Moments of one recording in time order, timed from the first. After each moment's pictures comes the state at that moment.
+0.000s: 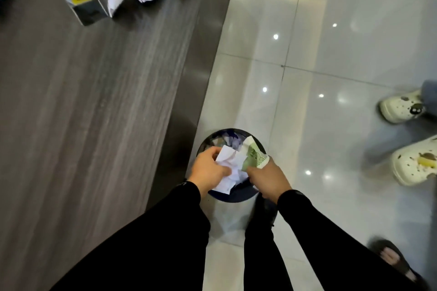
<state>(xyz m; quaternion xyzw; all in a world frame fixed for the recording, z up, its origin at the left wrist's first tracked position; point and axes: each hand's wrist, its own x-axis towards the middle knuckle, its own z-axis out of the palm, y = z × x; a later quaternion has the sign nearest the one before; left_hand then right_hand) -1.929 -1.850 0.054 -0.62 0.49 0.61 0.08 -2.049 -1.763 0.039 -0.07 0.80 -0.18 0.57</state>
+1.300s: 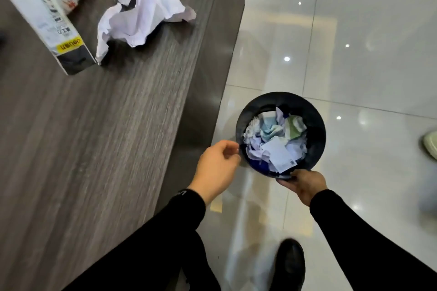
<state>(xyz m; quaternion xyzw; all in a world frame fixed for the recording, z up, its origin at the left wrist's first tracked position) -1.993 -1.952 0.018 -0.58 0.61 0.54 0.00 -2.149 -1.835 -0.065 0.28 0.65 -0.48 0.51</state>
